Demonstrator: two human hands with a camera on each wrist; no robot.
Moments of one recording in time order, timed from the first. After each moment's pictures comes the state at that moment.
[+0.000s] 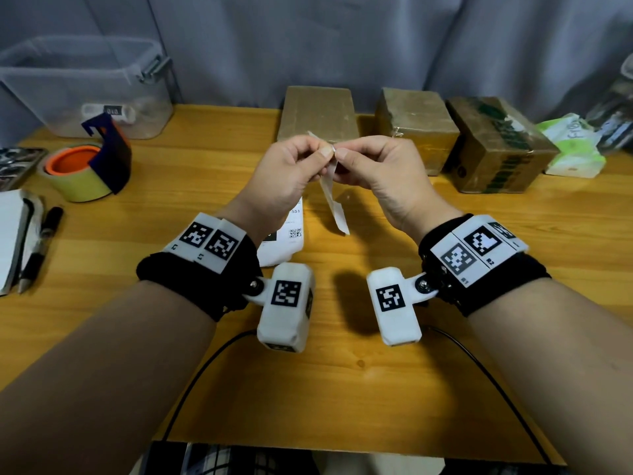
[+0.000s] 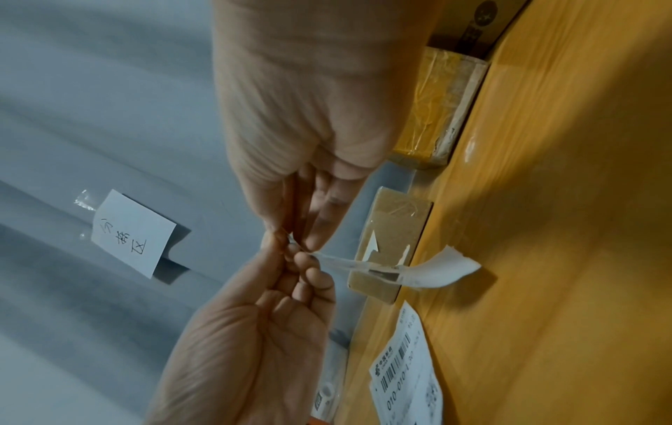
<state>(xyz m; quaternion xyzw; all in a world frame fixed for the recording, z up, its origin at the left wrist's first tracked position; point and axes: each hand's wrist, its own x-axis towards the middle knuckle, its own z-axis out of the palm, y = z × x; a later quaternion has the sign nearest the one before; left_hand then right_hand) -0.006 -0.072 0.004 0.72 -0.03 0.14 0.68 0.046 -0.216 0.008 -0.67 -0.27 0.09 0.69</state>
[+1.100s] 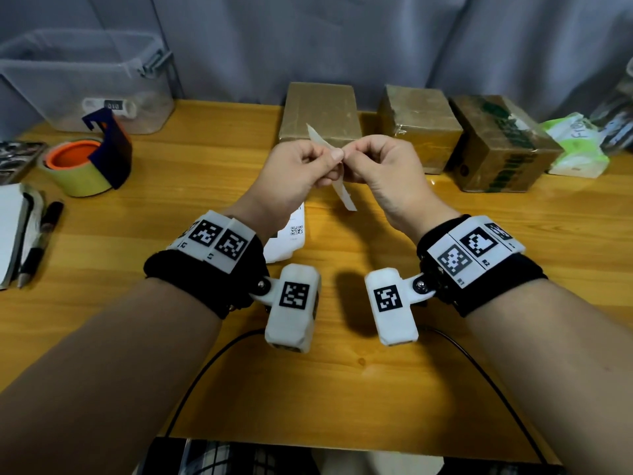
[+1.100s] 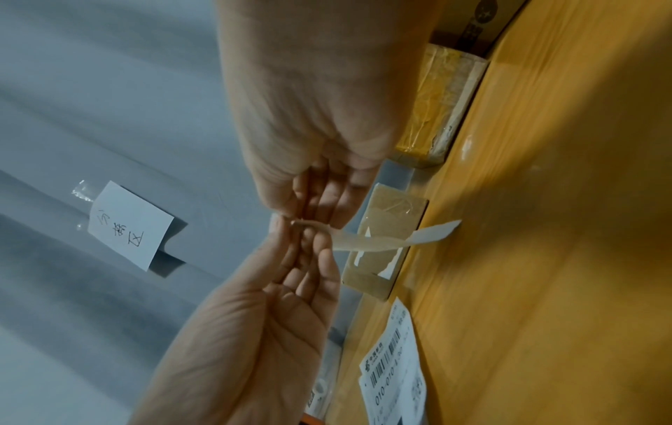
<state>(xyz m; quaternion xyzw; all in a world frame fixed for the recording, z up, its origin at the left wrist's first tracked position) -0.005 -0.078 0.002 0.74 0.02 0.13 0.66 0.047 -0.212 0.003 -0.72 -0.27 0.05 0.64</state>
